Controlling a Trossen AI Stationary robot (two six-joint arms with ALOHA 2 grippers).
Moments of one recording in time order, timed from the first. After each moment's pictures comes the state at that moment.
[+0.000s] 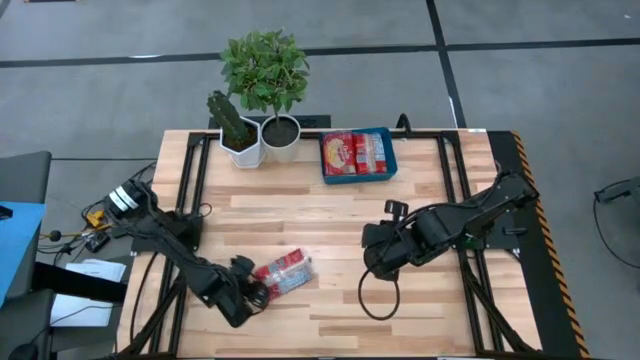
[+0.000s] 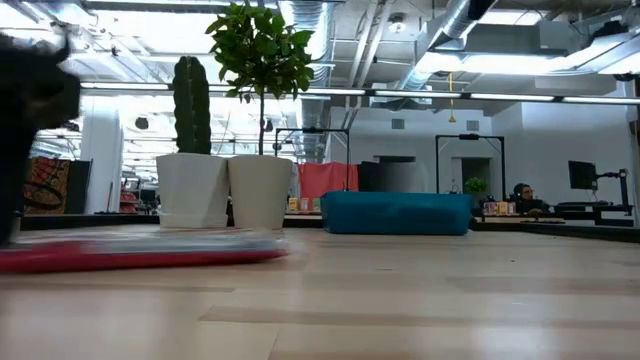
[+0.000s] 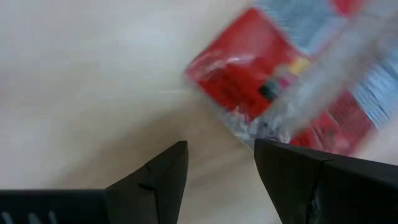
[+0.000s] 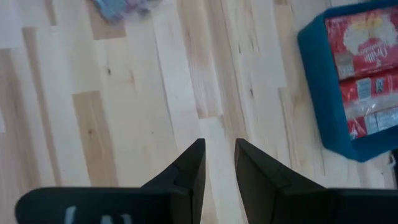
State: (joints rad) left arm -0.78 1.68 0.83 -0.46 -0.36 -1.92; right arm 0.46 1.66 1.69 -1.38 0.40 0.59
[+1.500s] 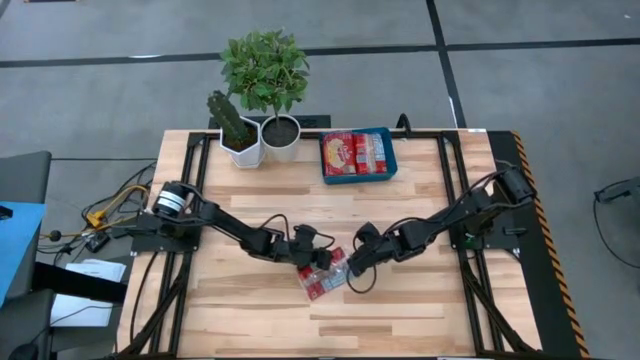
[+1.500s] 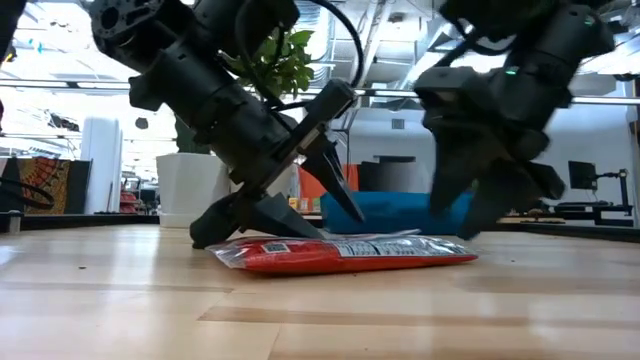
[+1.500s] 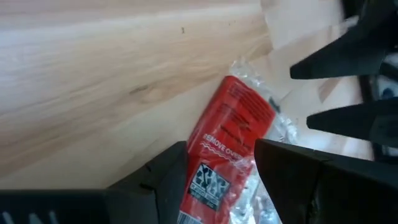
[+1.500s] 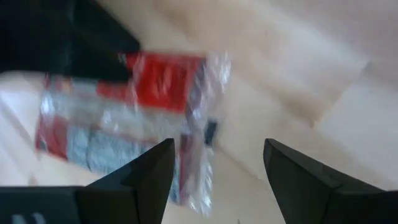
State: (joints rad) left arm -0.27 1.98 0.91 0.40 -0.31 -1.39; right arm 0.33 1.66 0.83 -0.19 0.20 1.26
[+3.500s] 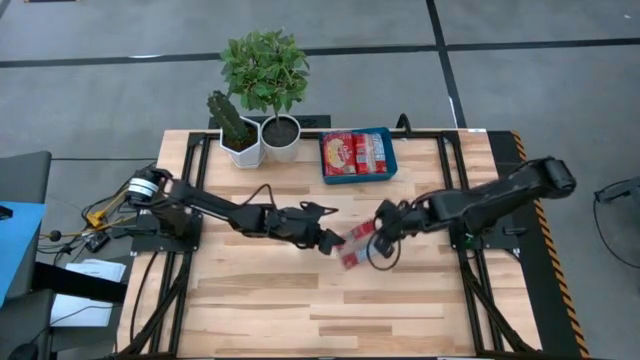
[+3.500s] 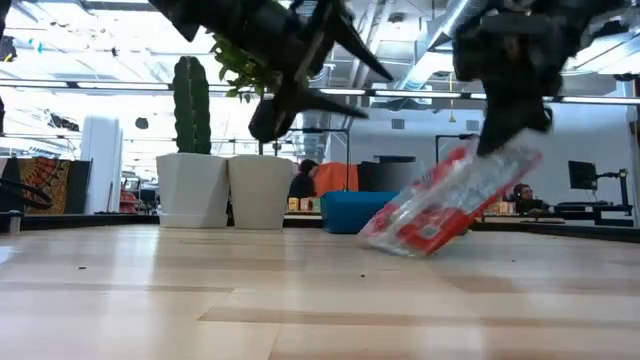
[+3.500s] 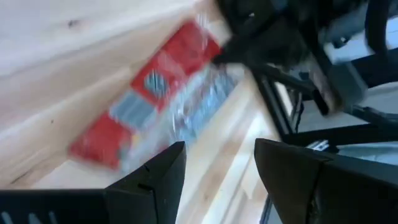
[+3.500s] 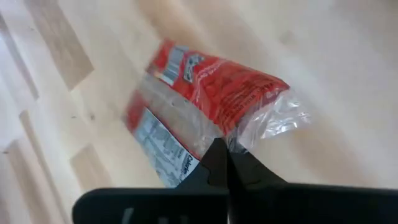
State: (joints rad) left arm -0.16 1.71 1.01 0.32 -0.15 -1.15; right arm 0.21 1.26 0.79 -0.54 0.17 0.83
